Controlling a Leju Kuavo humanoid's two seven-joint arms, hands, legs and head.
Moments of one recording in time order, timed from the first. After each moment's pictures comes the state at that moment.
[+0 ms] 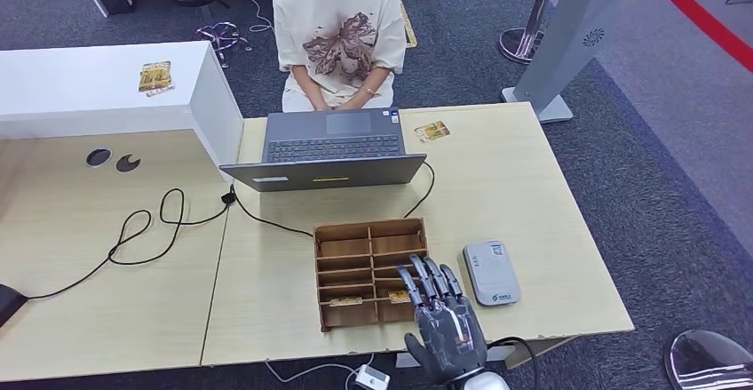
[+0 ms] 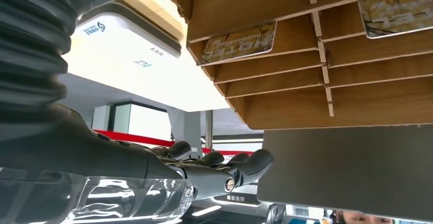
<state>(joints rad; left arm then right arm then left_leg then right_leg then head) -0.09 -0.04 -1.24 -0.12 0.93 0.10 0.32 -0.02 -0.32 1.02 -1.60 1.57 -0.24 0.55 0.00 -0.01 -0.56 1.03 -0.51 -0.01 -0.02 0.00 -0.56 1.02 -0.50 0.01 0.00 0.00</state>
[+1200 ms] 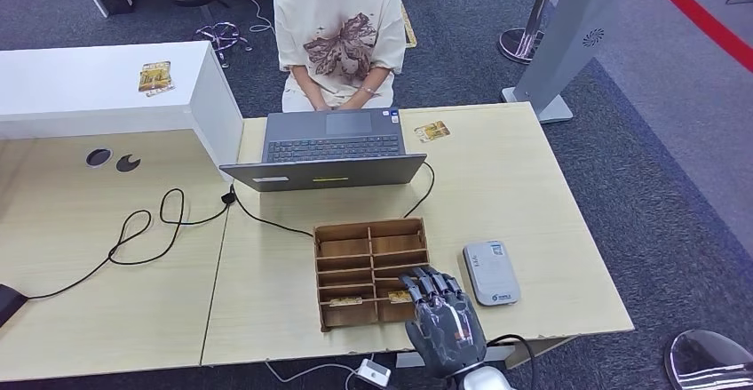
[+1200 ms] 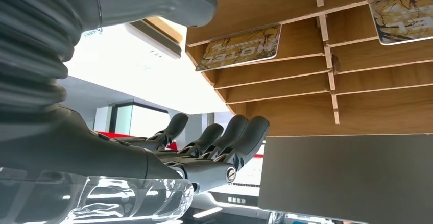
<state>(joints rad) -0.09 -0.04 -1.26 -0.12 0.95 0.11 0.31 0.00 -0.29 0.97 -1.57 1.57 -0.24 0.50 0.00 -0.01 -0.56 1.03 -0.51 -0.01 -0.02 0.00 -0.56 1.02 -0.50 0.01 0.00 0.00</state>
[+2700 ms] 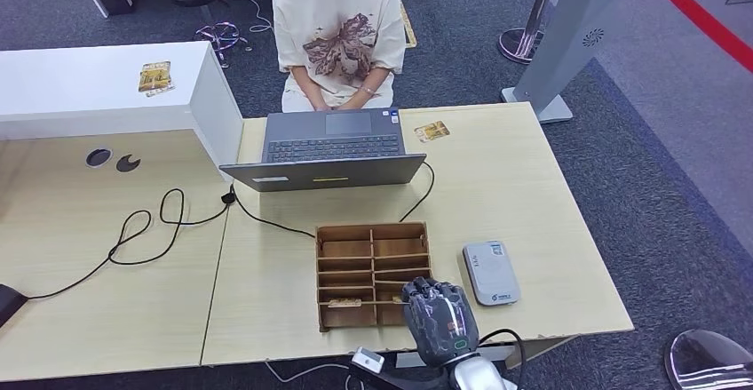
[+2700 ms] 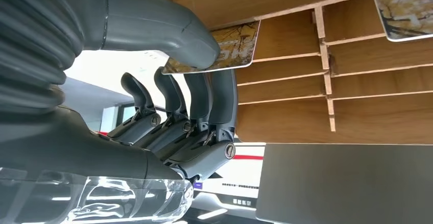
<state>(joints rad) -0.09 -0.04 -1.27 -0.12 1.02 0.16 0.24 -0.03 -0.24 0.95 -1.51 1.57 -0.22 0.50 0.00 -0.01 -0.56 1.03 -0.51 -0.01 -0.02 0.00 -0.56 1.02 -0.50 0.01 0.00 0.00</state>
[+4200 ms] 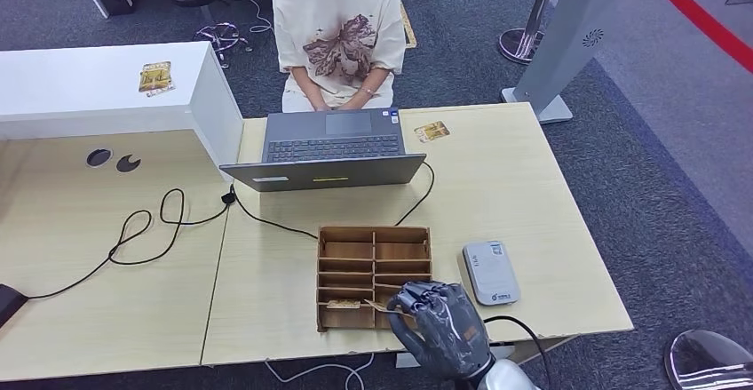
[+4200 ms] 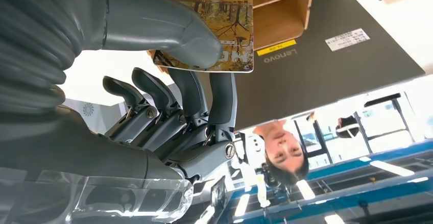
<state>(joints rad) -0.09 -0.03 -1.32 -0.12 1.11 0.15 0.27 0.10 -0.24 0.76 -1.70 1.42 -0.35 -0.04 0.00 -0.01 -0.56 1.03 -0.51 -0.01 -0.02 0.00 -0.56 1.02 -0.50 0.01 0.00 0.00</state>
